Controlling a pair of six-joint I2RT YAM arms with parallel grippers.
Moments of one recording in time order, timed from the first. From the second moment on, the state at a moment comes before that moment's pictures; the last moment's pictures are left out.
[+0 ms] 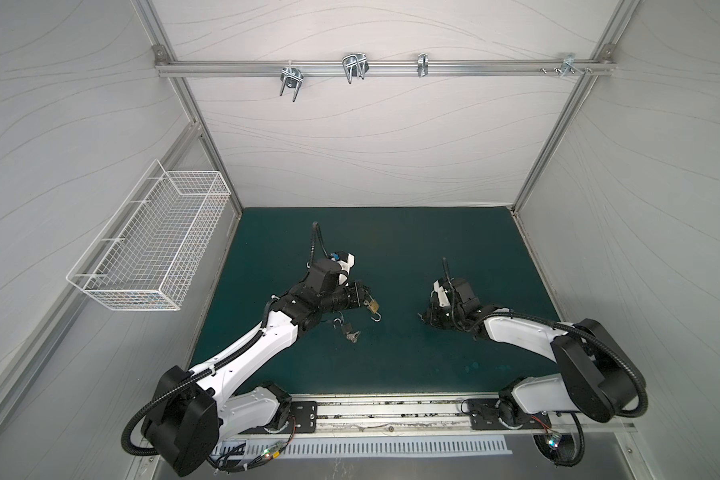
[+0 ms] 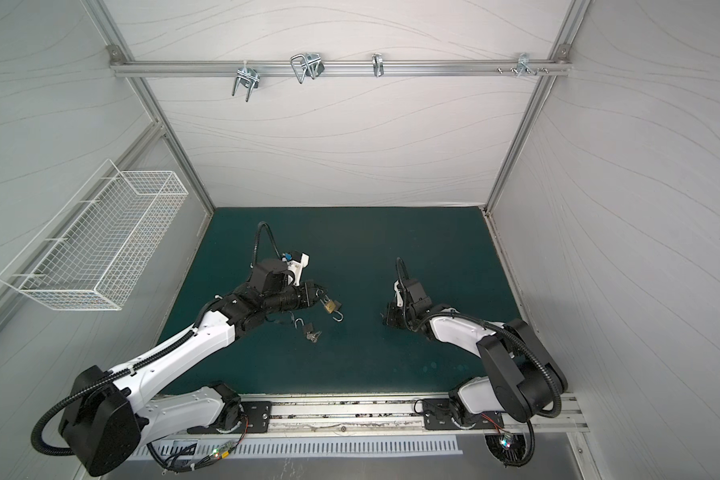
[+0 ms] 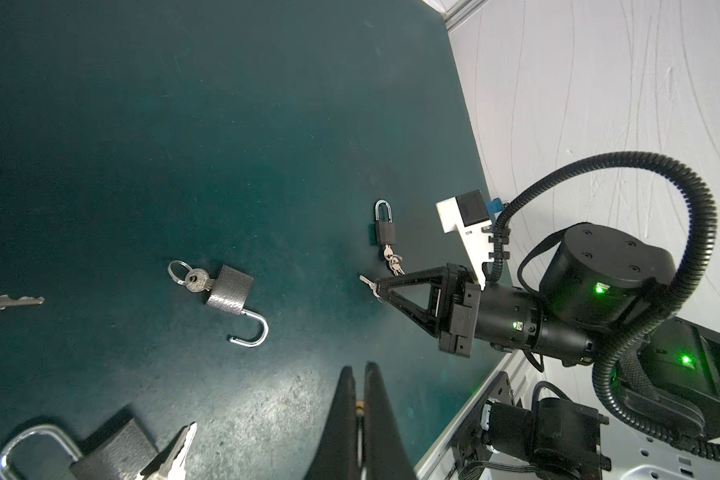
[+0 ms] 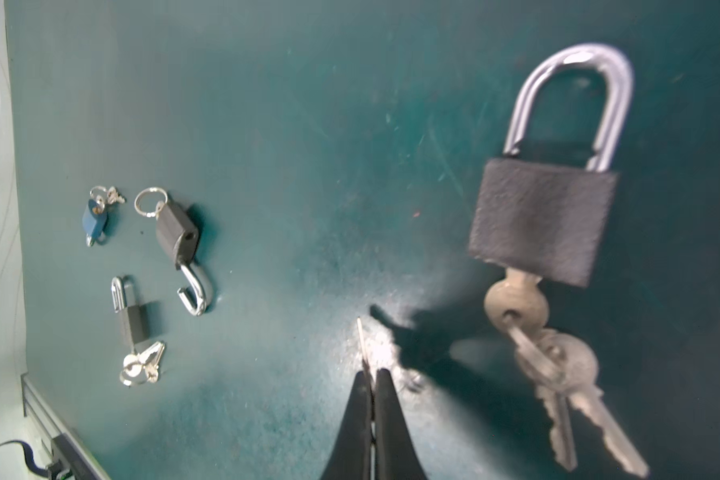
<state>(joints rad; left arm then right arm) -0.55 1.15 0.76 -0.24 0.32 -0.70 0.55 1.39 0.53 -0.07 -0.25 0.65</state>
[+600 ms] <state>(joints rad) -0.55 1.16 0.76 -0.23 0.34 -0.72 0.51 1.43 0.54 -0.05 -0.25 0.65</state>
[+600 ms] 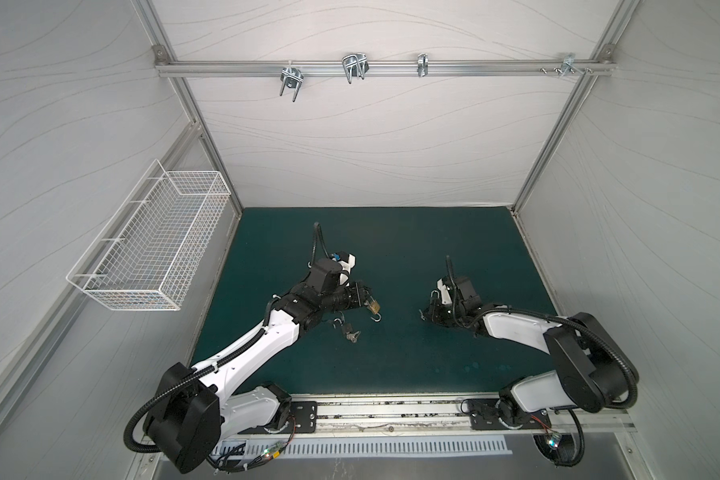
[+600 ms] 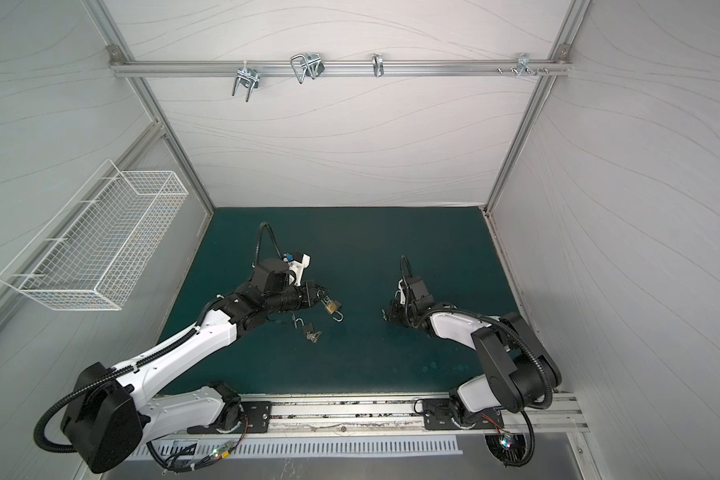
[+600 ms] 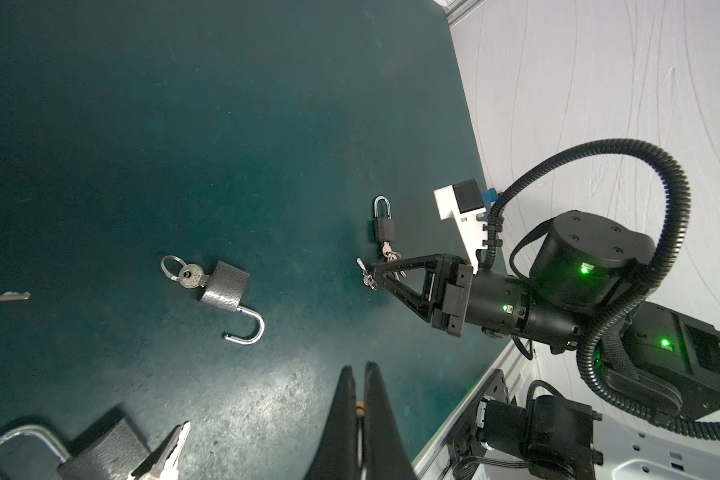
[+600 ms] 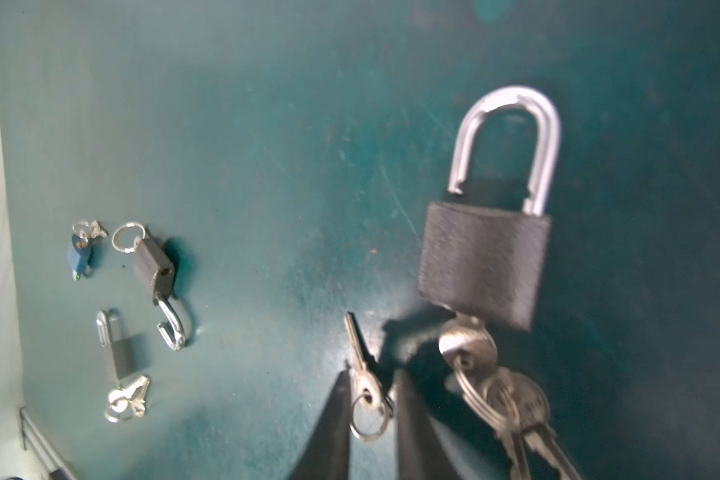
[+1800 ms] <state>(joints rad) -0.62 1.32 0.94 -0.09 0.53 -0.90 0.91 1.06 0.99 -0.53 -0.12 -0.03</state>
